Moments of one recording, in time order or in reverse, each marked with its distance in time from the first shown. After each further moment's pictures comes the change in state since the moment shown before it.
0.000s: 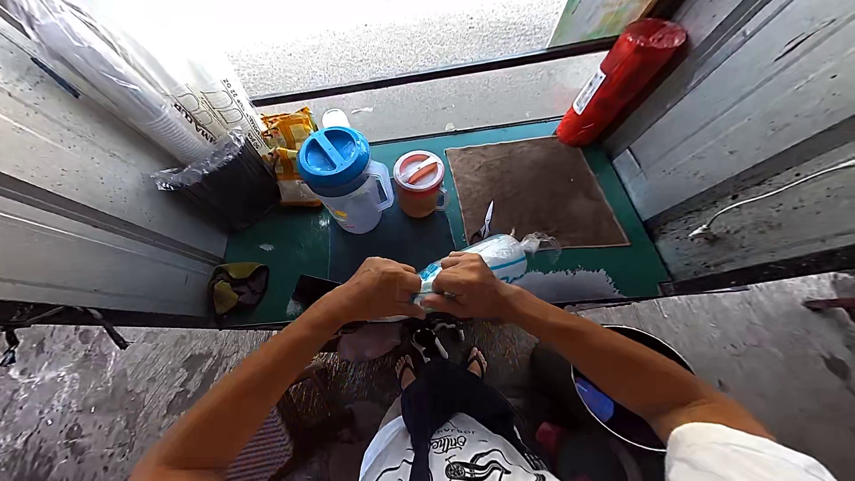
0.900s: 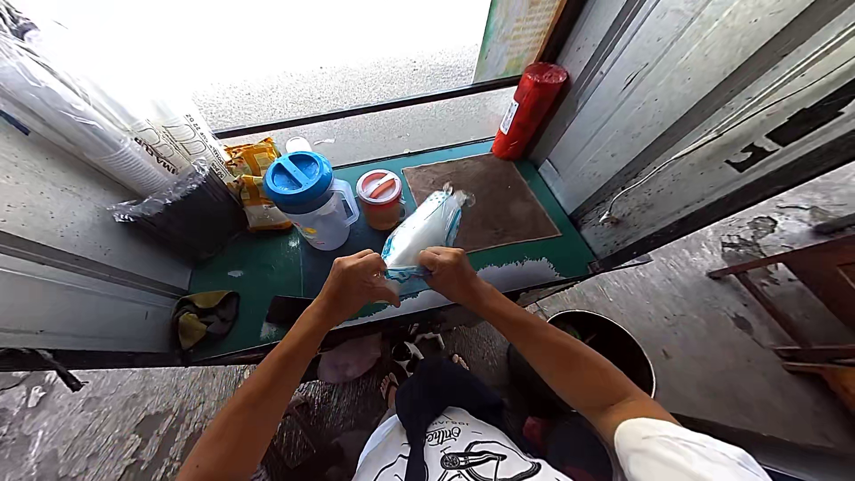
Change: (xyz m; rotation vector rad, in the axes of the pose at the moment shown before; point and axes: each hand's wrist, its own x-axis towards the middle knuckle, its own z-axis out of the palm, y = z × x) left_hand -0.001 0.014 0.012 -0.038 0.487 -0.027; right_hand -0.015 -0.014 -0.016 -0.299 0.088 0.361
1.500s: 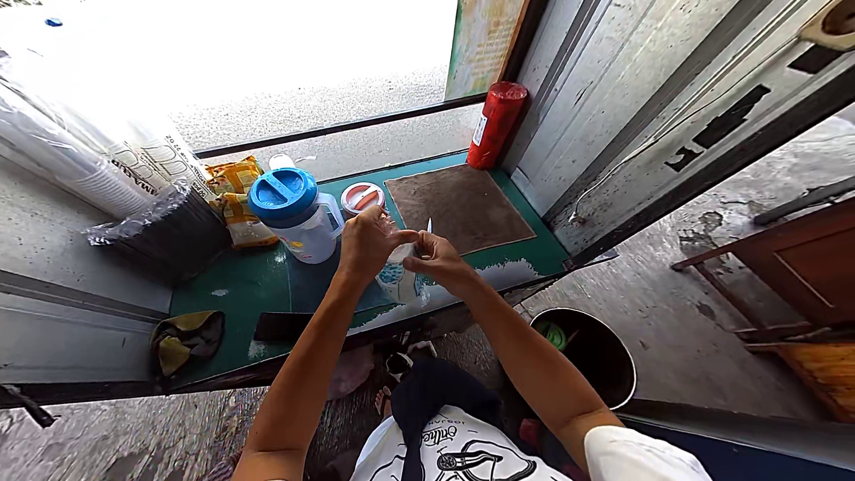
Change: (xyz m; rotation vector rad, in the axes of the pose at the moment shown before) left_hand 0.089 0.046 0.000 0.001 0.092 -0.412; right_hand 0.017 -0.017 -0.032 0.862 -0.053 0.680
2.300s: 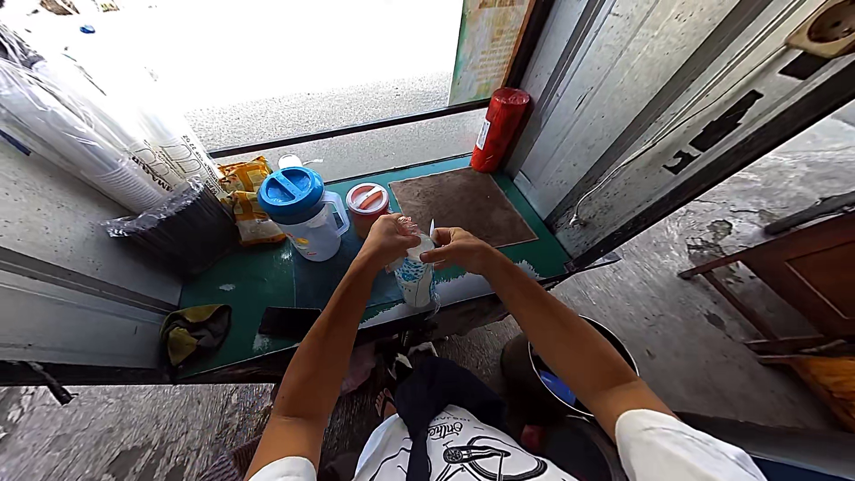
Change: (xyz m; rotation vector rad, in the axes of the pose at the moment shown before) left_hand 0.023 -0.024 0.042 -0.379 -0.363 -0.090; right_hand 0.012 0.003 -0.050 0.020 -0.107 0.319
